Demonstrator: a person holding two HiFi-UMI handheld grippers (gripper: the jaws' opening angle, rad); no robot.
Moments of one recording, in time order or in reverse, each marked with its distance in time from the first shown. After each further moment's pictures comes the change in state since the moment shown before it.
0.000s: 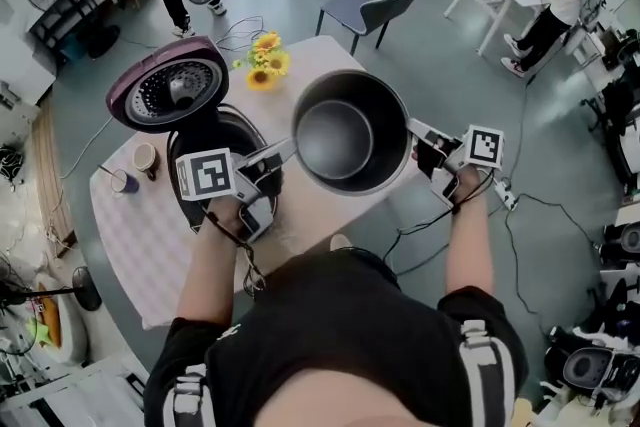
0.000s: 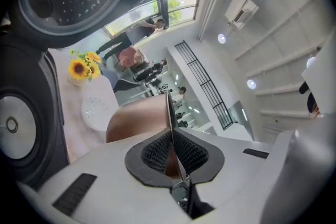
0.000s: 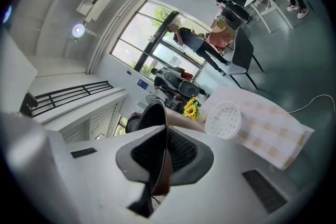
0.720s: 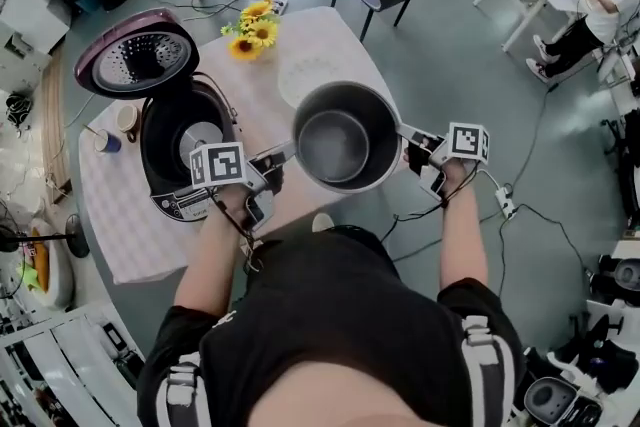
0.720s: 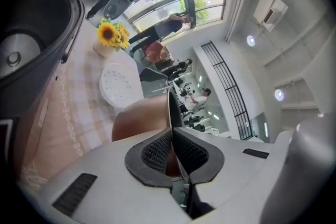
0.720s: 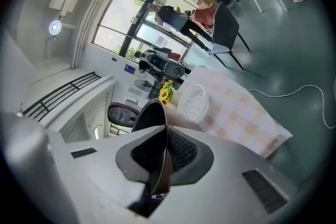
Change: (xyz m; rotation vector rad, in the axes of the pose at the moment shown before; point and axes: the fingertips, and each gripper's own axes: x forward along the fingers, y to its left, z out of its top) left arm 0.093 0.086 -0.085 -0.185 -0.005 0.236; right arm -0.031 -0.172 -0.013 0.063 0.250 -0.140
